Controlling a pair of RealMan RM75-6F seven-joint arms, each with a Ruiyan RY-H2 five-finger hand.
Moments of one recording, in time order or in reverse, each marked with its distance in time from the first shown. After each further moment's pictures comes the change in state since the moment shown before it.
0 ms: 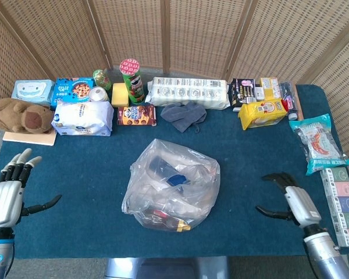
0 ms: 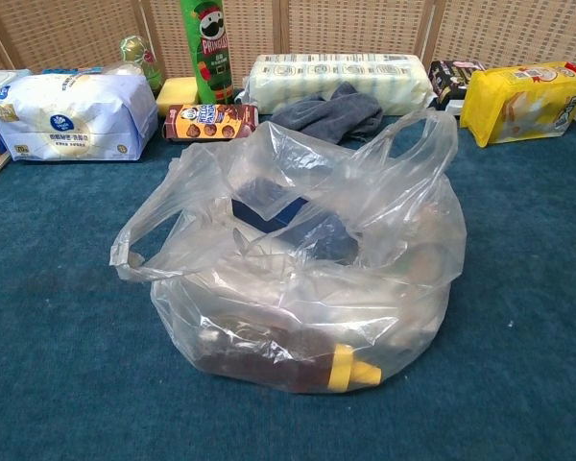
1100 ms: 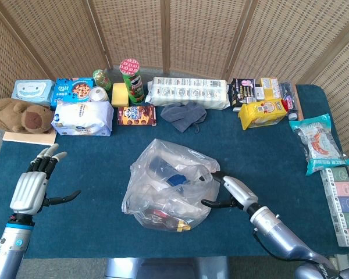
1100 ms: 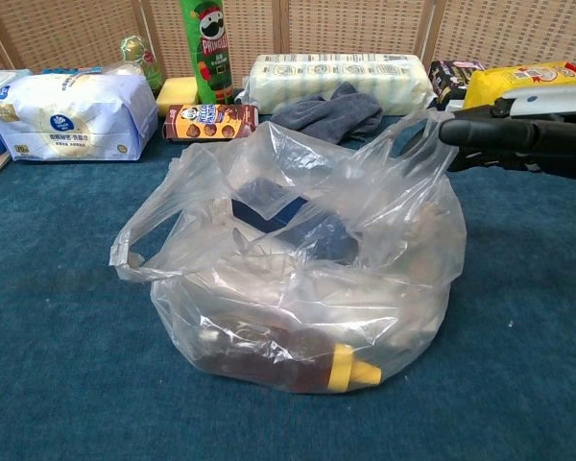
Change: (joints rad) left arm -0.114 -0.071 -0.022 0.076 -0.057 -0.119 -0.046; right arm 0.313 -0.124 0.126 -0.085 0.231 -0.387 0.117
